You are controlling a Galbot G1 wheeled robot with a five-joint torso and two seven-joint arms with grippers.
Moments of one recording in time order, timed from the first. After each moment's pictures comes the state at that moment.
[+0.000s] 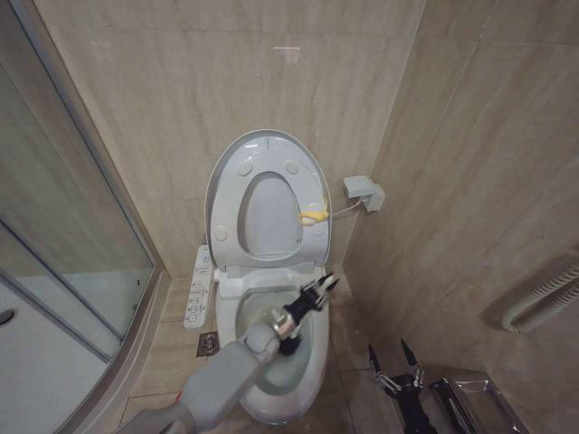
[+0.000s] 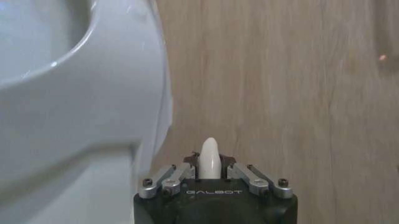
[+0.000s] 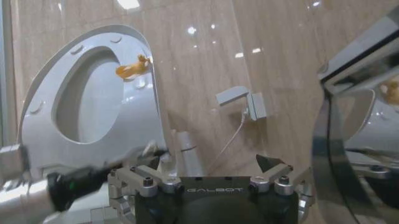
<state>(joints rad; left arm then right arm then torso) 0.57 -1.40 0.42 -0.95 -0.48 -0.66 0.32 -1.52 1.52 0.78 1.43 0.61 0.79 -0.71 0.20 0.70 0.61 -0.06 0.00</state>
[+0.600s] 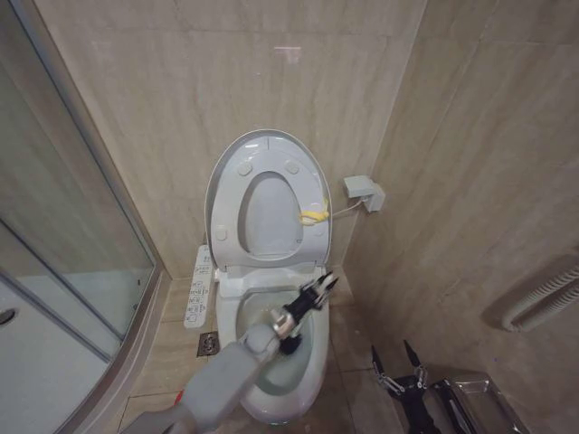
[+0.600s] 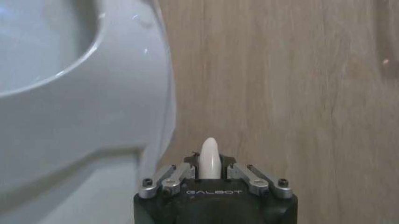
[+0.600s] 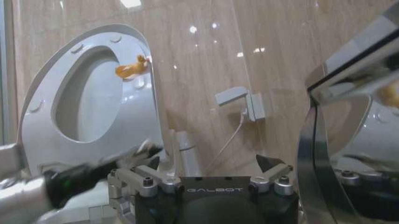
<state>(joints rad) 0.58 -1.40 0.40 -0.96 -0.47 -0.67 0.32 -1.53 1.50 0.79 1.44 0.62 0.79 -0.71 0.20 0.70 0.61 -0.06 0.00</state>
